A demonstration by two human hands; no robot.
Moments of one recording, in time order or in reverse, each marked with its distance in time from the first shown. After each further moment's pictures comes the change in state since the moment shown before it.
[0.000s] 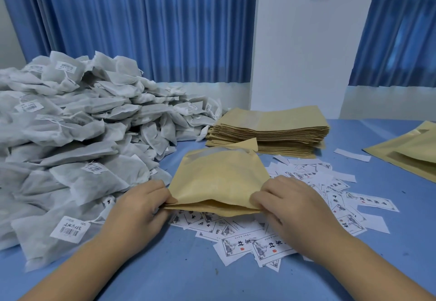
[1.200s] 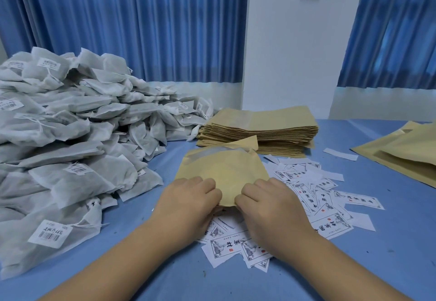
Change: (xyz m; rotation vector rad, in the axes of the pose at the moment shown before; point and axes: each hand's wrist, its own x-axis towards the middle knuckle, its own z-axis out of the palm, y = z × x) left_hand 0.048 0.064 0.034 0.266 -0.060 0.299; right_hand 0.006 -0.011 0.018 -0.115 0.083 -0.025
